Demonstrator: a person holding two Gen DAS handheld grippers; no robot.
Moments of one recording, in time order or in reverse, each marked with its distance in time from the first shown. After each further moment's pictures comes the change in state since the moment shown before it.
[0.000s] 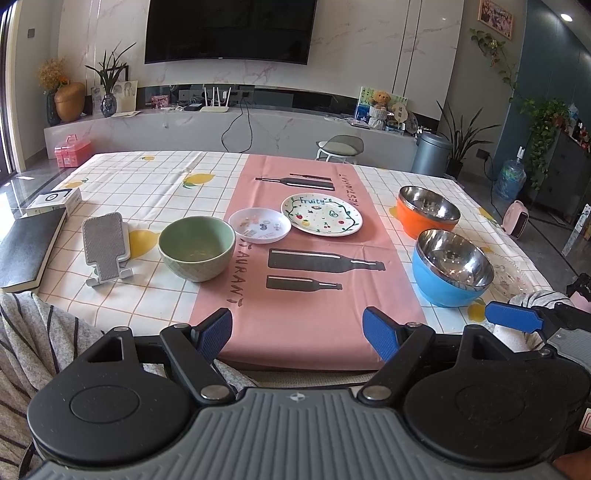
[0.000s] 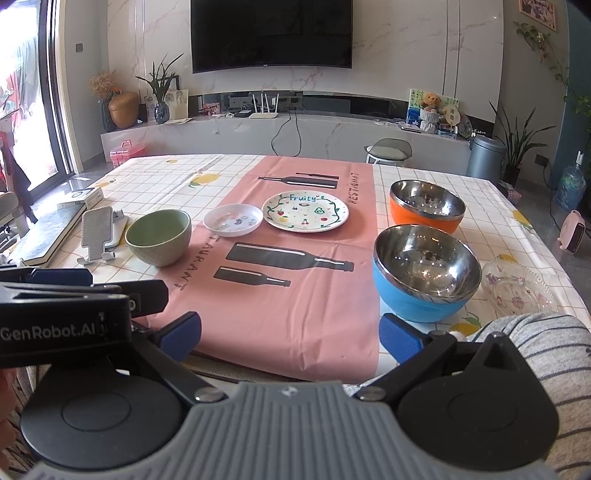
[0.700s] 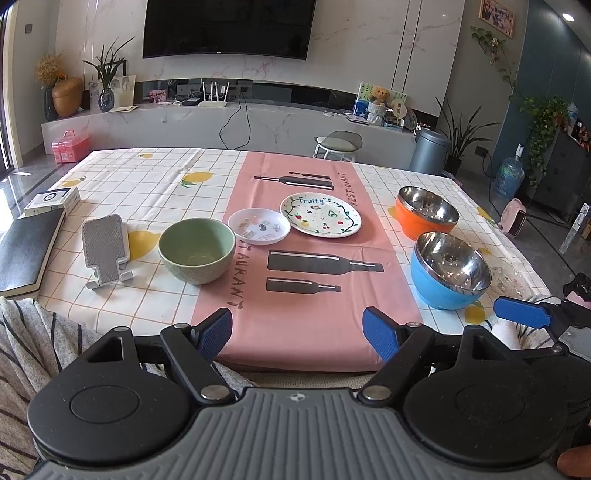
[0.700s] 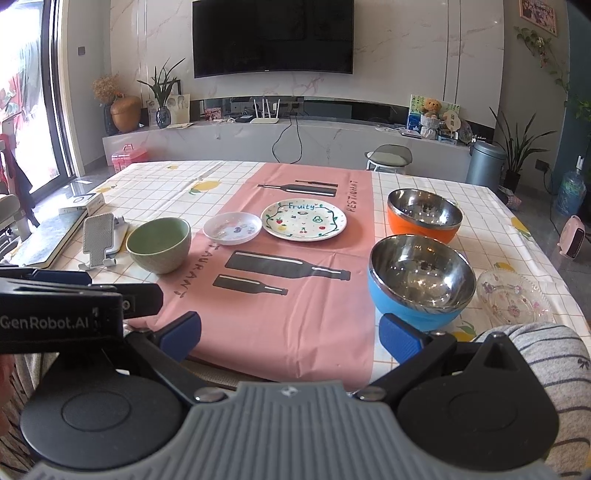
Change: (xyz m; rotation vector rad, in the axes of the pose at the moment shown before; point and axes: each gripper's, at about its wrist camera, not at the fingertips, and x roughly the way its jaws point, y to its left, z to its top) left arm -0.006 0.003 0.014 -0.019 0.007 -0.023; right arm -0.010 -0.004 0.007 -0.002 -0.022 0.000
